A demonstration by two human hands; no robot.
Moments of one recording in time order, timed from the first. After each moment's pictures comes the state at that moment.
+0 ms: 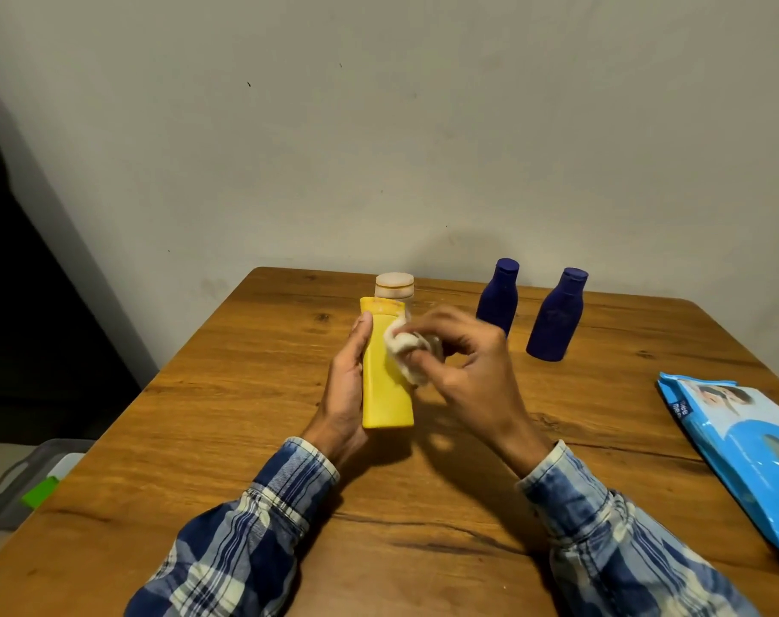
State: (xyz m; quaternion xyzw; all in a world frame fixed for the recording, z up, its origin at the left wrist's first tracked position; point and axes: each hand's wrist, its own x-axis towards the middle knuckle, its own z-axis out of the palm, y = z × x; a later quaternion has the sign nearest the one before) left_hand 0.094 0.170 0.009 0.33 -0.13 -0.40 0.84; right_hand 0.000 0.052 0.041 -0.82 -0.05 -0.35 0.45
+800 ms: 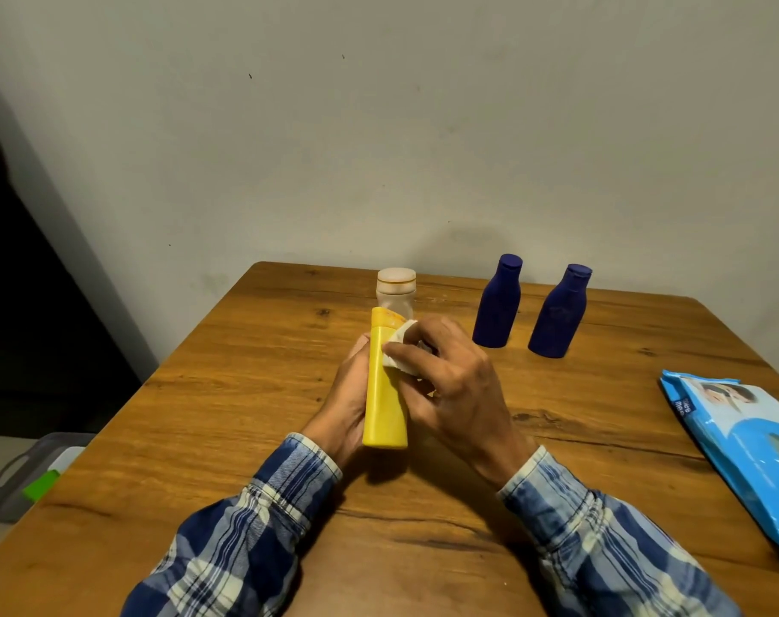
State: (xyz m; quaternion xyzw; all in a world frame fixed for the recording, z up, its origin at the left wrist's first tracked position) left_hand 0.082 0.170 0.015 0.42 -0.03 -0.37 0.83; right_hand 0.005 0.060 0.018 -0.89 -0.08 -0.43 0.12
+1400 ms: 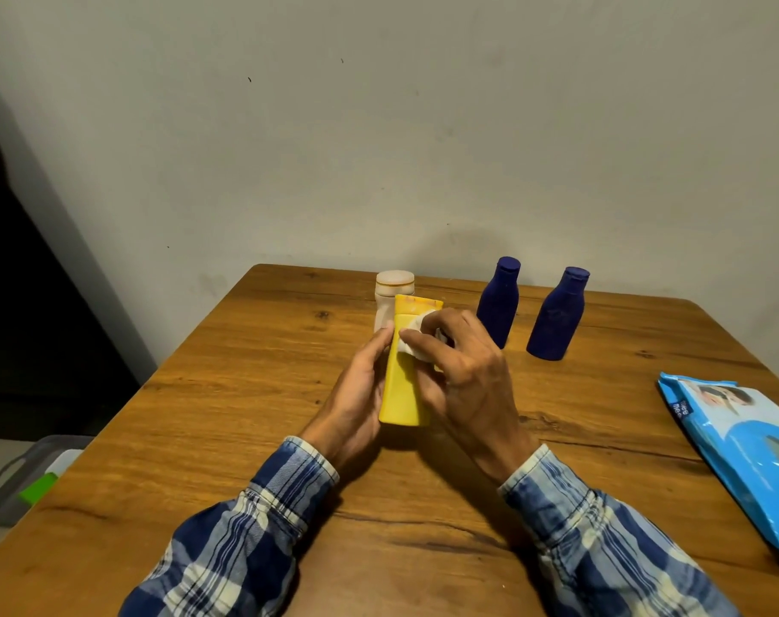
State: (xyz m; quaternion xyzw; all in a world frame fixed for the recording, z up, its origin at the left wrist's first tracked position) left_hand 0.091 0.171 0.006 0.41 -0.11 -0.38 0.82; right_hand 0.009 0.050 0.016 -0.88 -0.04 -0.46 0.11
